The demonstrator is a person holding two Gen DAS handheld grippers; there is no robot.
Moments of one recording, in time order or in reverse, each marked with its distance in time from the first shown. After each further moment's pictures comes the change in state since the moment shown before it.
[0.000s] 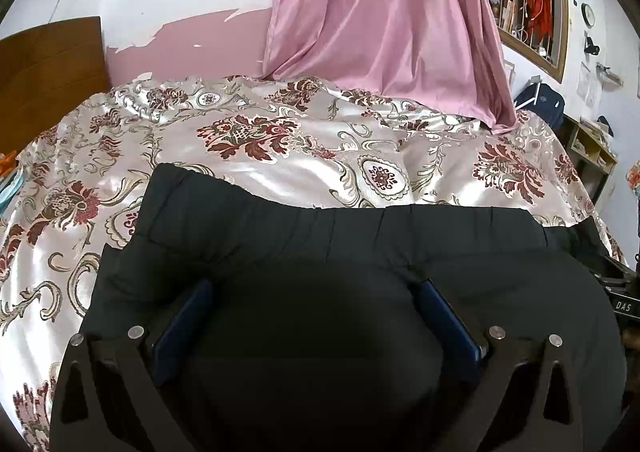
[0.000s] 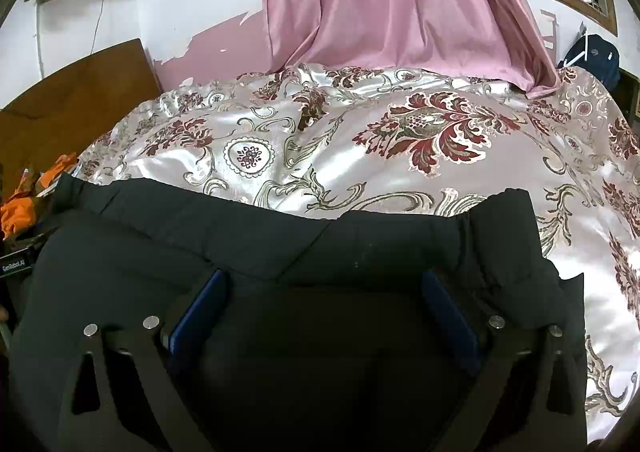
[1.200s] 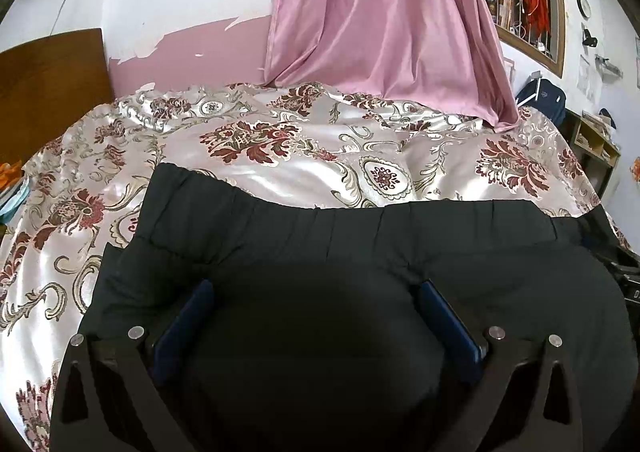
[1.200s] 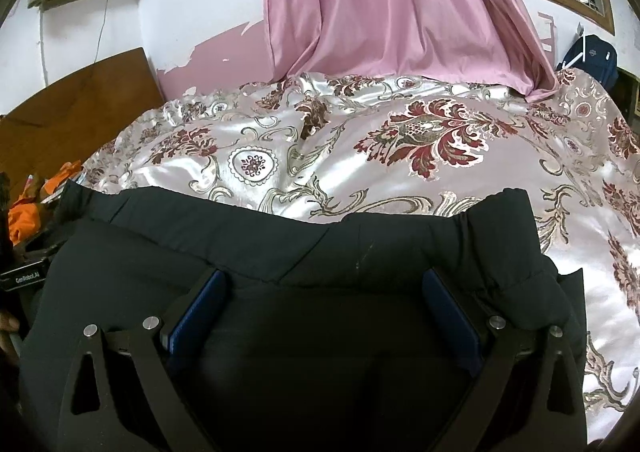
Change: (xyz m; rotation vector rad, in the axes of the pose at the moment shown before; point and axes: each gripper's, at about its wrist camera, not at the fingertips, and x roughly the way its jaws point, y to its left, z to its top) left arm 0.005 0.003 0.003 0.024 -0.014 0.021; right arm -0.009 0.005 -0.001 -0.001 -0.037 -0.001
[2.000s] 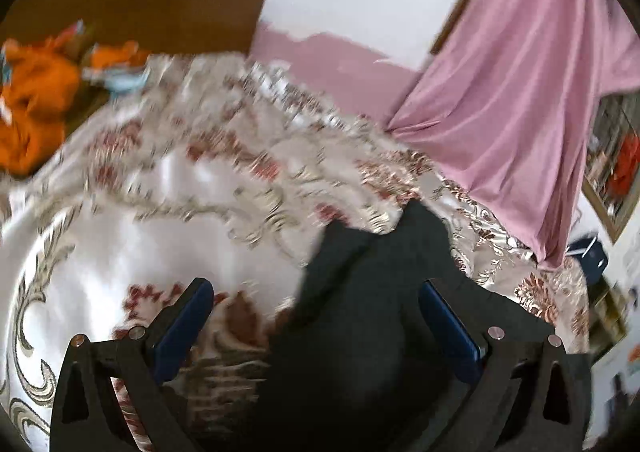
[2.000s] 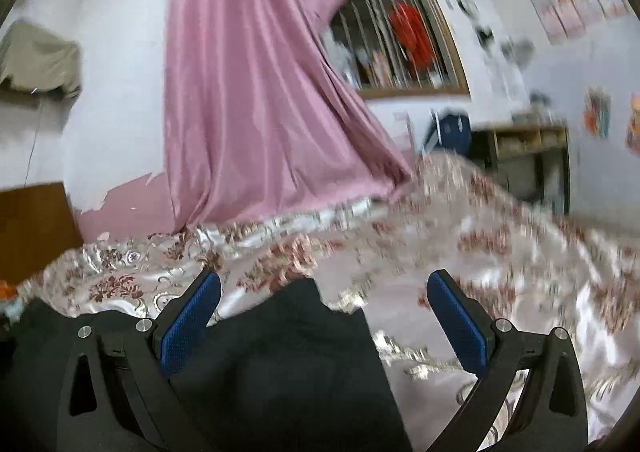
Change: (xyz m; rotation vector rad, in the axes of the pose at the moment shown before) left arm -0.081 0.127 -0.040 -0.564 -0.107 0.112; right arm -0.129 -0.047 -0.023 0.310 -0.460 -0.333
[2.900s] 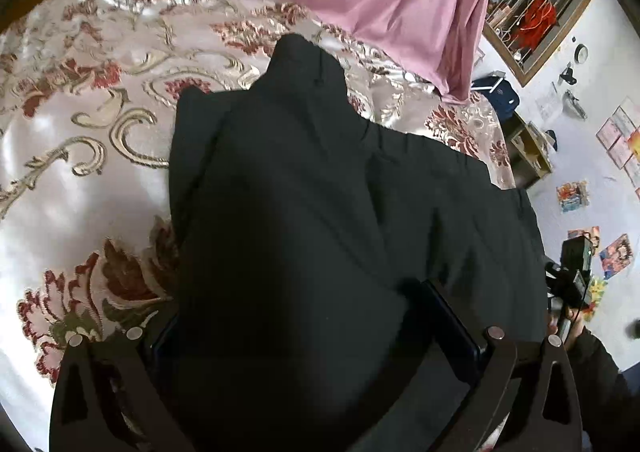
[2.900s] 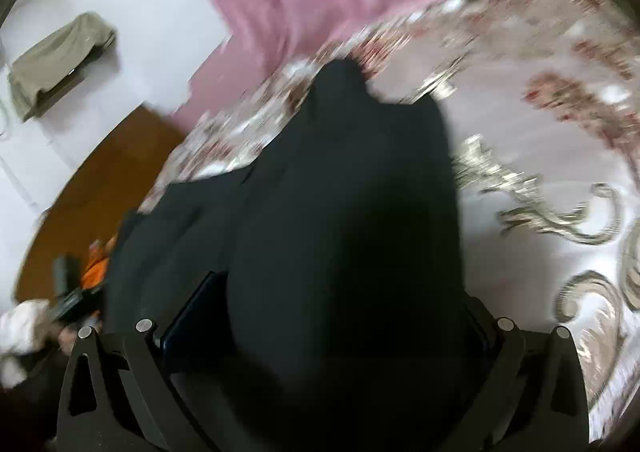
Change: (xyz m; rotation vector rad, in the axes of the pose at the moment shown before) left arm 0.039 -0.028 -0.013 0.354 0.542 -0.377; right arm 0.080 -0.035 -0.054 0.119 0.733 0.557
